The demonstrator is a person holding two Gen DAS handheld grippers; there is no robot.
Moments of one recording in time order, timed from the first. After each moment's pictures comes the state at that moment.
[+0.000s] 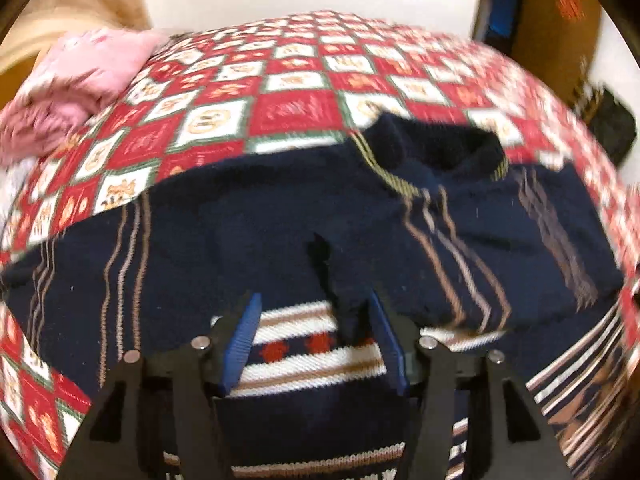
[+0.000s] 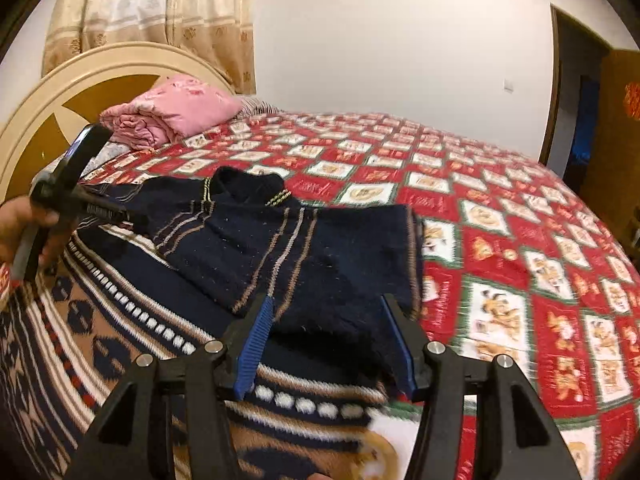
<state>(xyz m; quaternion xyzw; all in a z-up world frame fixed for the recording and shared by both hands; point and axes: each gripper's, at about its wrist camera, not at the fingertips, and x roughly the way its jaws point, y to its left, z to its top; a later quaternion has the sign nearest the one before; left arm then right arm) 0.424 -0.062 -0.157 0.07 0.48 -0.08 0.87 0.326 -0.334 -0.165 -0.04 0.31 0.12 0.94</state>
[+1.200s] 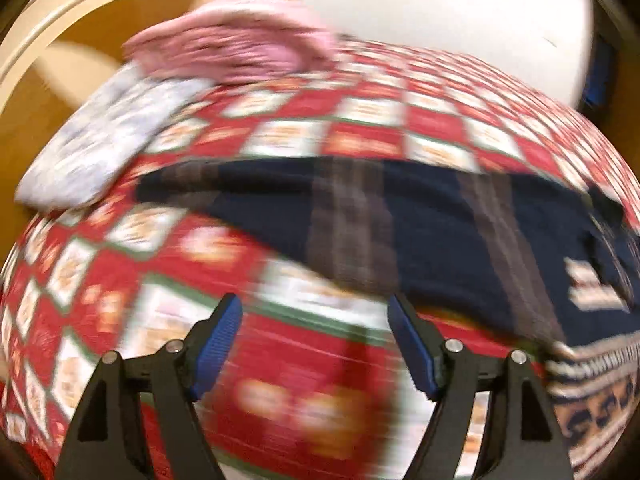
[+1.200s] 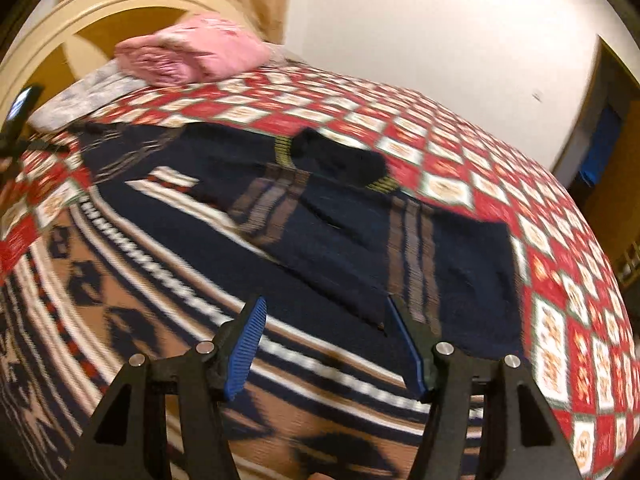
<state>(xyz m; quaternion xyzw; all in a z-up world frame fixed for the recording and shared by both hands) 0.372 0.239 -0.147 -0.04 0.43 0.12 0.89 0.326 -0.178 -0.165 -0.14 0.37 0.12 0.91</state>
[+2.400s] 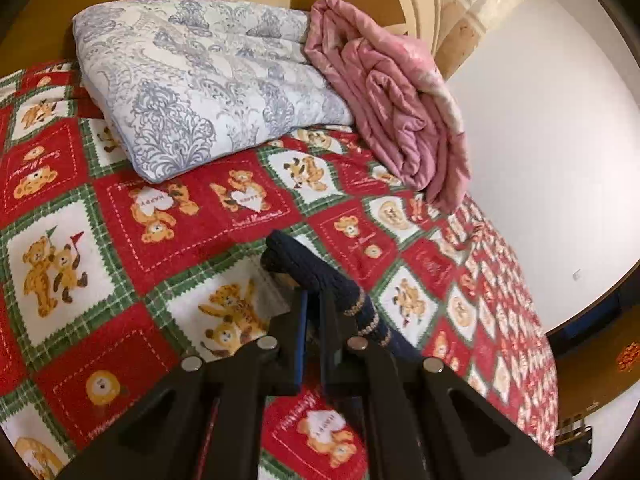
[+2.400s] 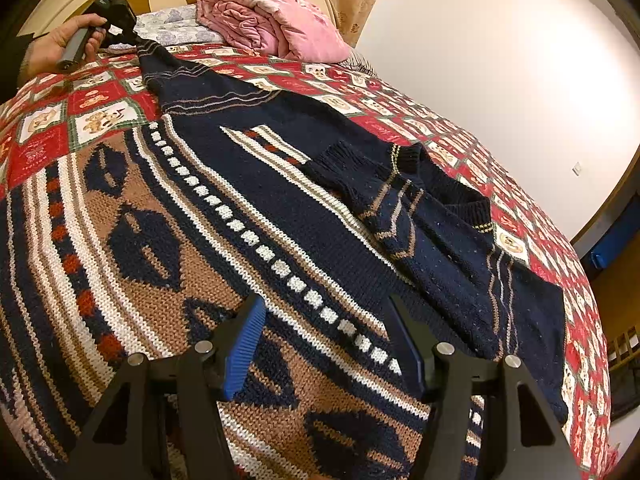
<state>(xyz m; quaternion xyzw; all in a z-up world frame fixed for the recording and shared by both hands) 0.405 0.409 -0.150 -0.38 0.30 0.16 0.86 0.304 -0.093 -0.208 -0.26 0.34 0.17 0.89</state>
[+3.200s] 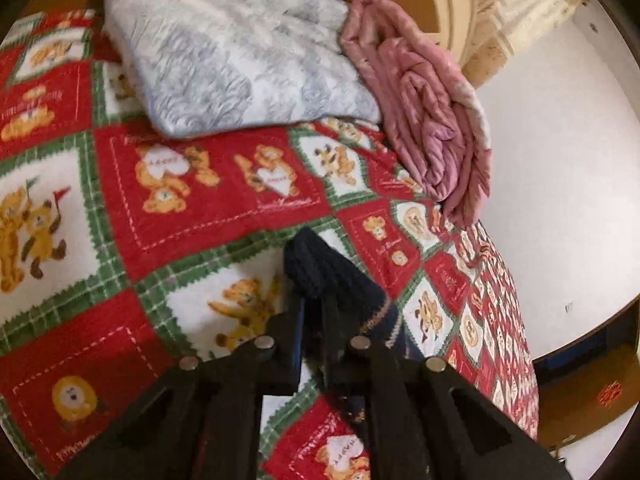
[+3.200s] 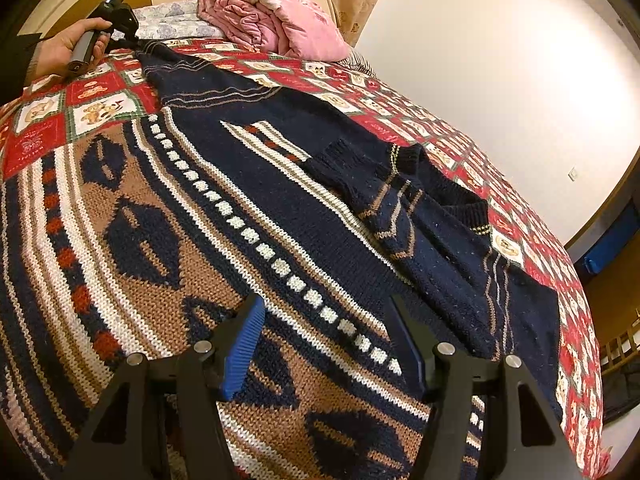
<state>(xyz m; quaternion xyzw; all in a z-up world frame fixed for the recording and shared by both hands) 0.415 0.420 -0.182 -0.41 0.29 0.17 0.84 0.305 -0.090 -0.211 -0.27 0.34 0.16 0.89</state>
